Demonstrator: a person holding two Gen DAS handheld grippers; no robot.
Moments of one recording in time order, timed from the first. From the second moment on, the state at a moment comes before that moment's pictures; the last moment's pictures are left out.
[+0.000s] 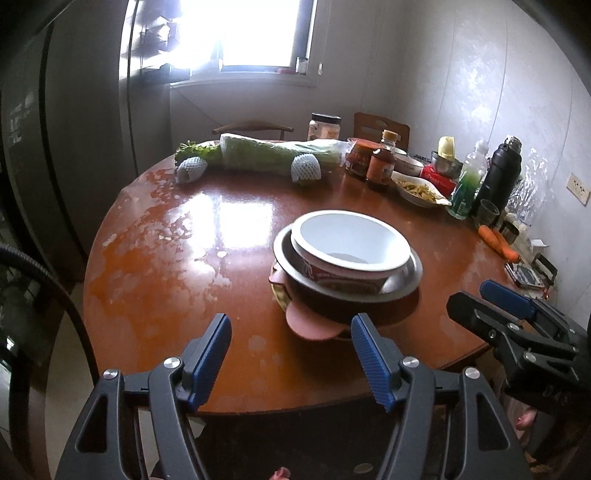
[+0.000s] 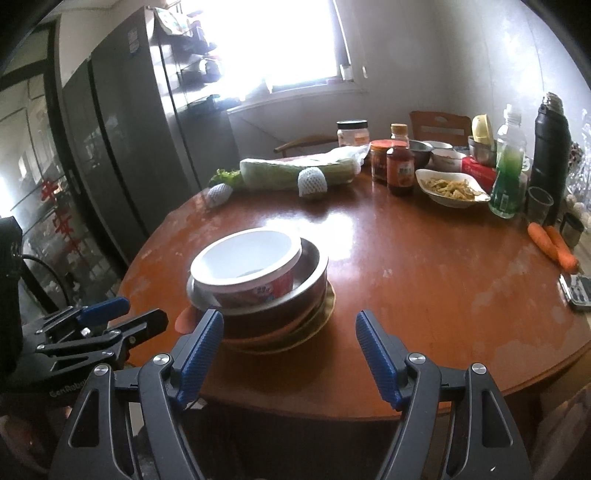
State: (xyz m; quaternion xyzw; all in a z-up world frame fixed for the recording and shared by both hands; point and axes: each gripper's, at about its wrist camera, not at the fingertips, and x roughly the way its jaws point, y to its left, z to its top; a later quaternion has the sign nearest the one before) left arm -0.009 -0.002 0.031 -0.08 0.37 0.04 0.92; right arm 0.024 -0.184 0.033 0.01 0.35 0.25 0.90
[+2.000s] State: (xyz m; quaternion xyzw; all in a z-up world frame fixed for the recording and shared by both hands) left arm -0.022 -0.003 0.019 -0.08 0.39 0.04 0.92; right arm -0.012 -0.181 0.014 0.01 0.36 0.21 0.91
